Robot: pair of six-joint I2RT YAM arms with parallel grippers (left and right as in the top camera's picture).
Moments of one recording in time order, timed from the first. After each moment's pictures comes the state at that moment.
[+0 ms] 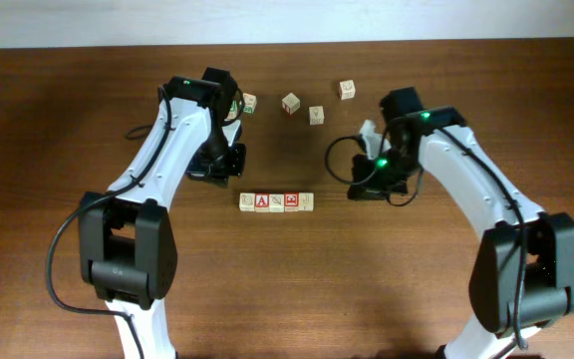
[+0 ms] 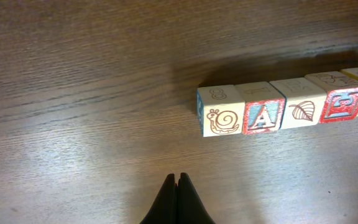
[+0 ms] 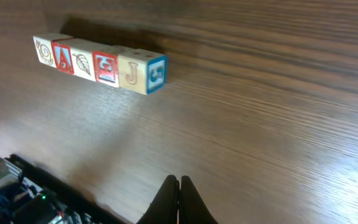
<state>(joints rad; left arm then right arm) -0.25 2.06 1.76 -1.35 0.08 -0.13 0.18 1.85 1.42 -1.09 -0.50 0.15</state>
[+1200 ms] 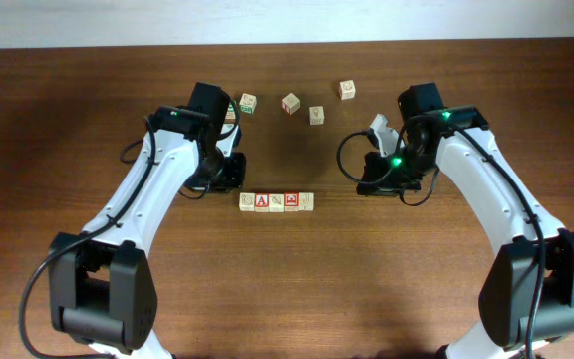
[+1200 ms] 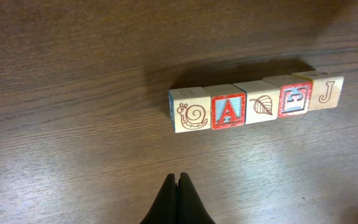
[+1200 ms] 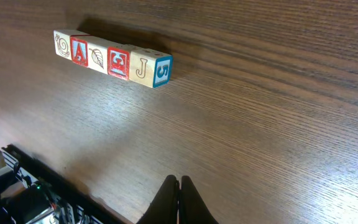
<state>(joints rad) -0.26 1.83 1.48 -1.10 0.15 -0.16 0.16 1.79 1.42 -1.11 -0.51 0.05</state>
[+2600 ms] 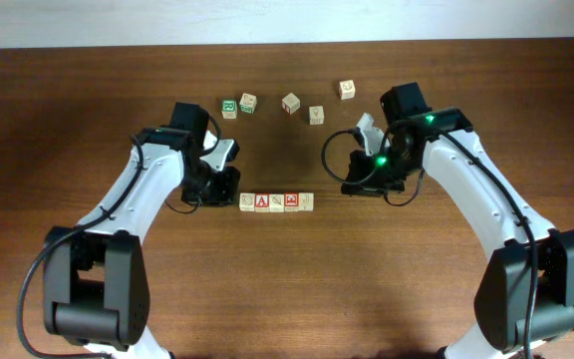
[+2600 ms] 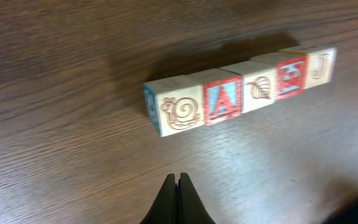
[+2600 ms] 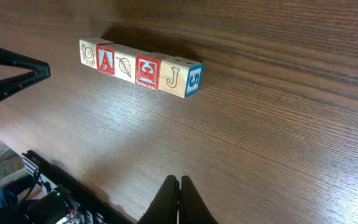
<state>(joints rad) -0.16 1.83 1.30 -0.95 0.36 -0.02 0.23 1.79 1.41 -1.05 -0.54 0.17</state>
